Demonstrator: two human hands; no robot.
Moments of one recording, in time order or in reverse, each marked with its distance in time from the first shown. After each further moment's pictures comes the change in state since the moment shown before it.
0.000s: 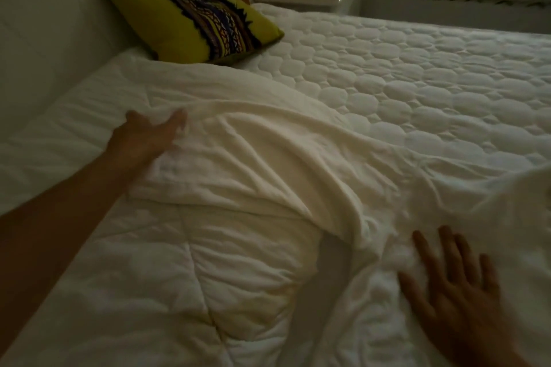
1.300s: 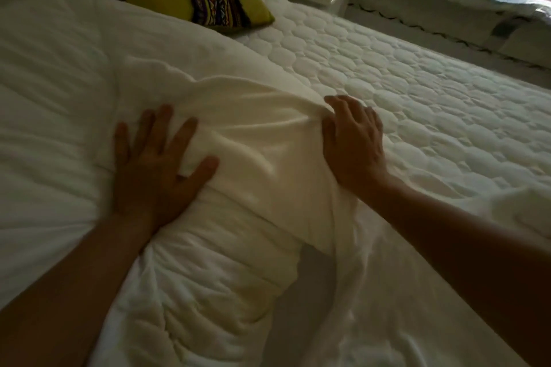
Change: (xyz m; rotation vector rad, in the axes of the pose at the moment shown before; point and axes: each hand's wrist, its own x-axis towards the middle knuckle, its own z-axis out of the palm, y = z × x) left_hand -0.024 -0.069 0.121 0.206 0.243 0.725; right_hand 0.185 -0.165 -0.088 0.217 0.449 -0.375
